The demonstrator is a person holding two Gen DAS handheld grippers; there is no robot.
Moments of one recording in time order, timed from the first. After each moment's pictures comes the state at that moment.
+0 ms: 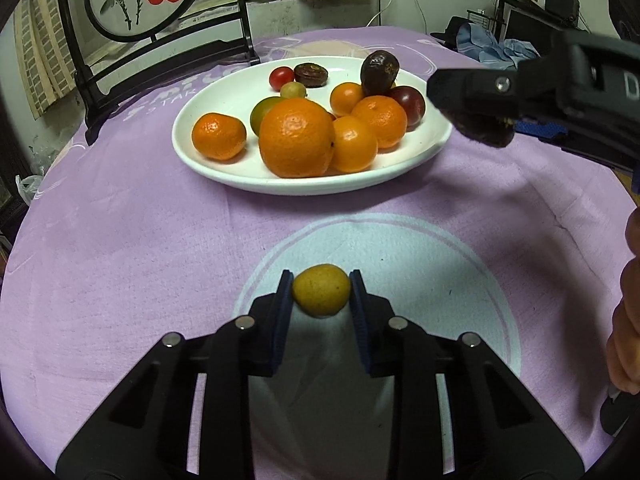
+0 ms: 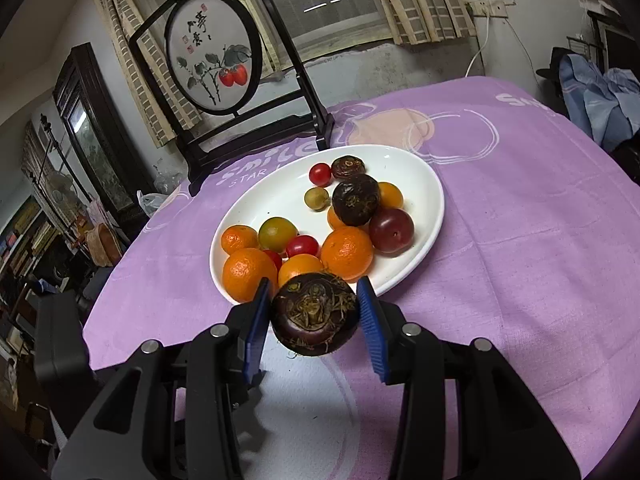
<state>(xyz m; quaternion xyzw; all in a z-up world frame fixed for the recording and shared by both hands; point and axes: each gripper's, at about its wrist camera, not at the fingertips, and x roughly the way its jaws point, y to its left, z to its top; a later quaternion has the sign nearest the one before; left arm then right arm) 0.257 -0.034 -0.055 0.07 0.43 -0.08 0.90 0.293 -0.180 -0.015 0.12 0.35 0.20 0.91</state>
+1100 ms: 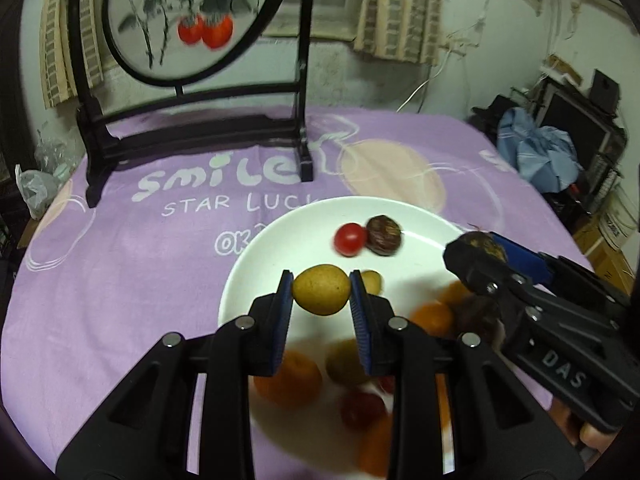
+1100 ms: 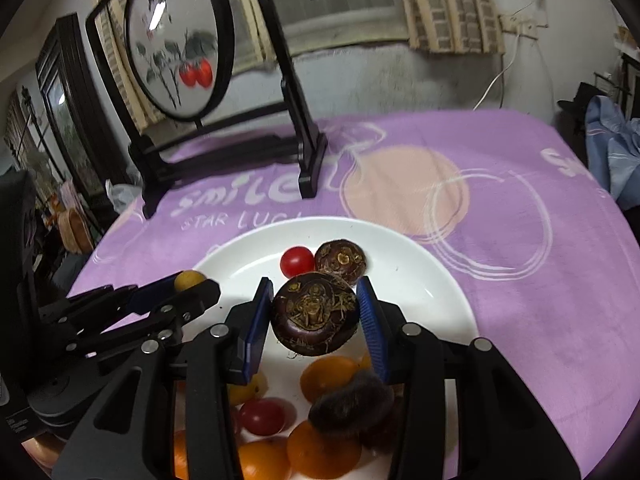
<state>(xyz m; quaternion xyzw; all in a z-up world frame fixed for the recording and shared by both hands) 0.424 0.008 0.015 -0.02 0.39 -0.04 0.92 0.454 -0.138 -0.007 0.05 0.38 0.18 0.91</state>
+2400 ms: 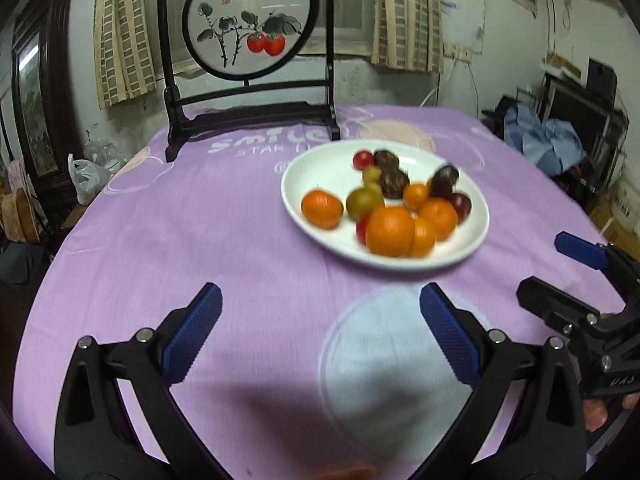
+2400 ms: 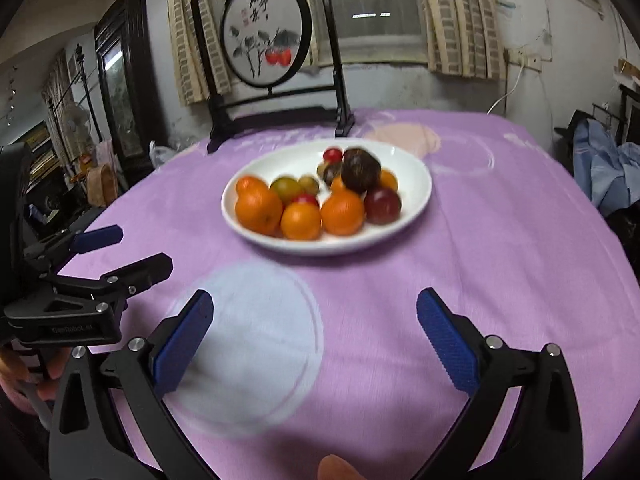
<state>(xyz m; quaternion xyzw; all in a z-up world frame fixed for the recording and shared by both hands) 0.224 0.007 0.008 0.01 0.34 0.01 0.94 0.239 -0.192 -0.024 0.00 0.33 0.23 0.91</state>
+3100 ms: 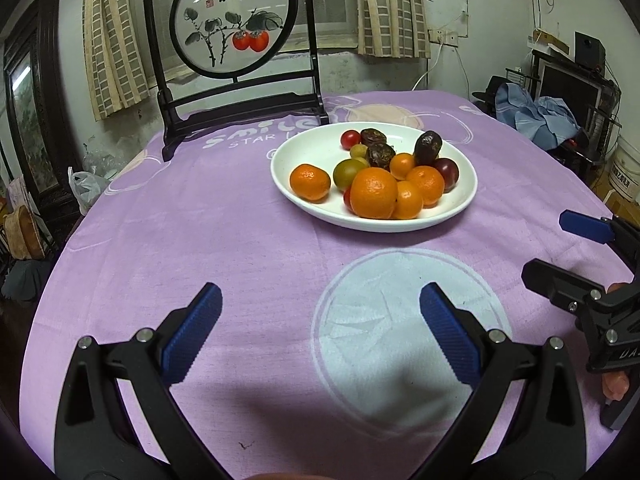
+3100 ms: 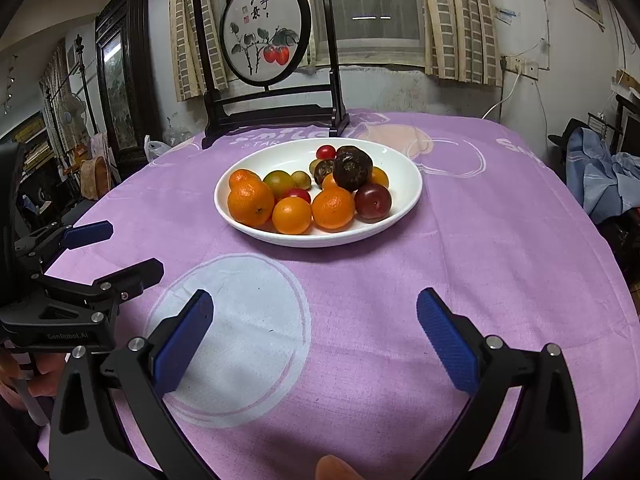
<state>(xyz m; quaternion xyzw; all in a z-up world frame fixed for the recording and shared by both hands) 0.204 -0.004 -0.005 0.04 0.34 0.00 0.94 0.232 -0.193 -0.026 -0.02 0.32 0.22 0.92</state>
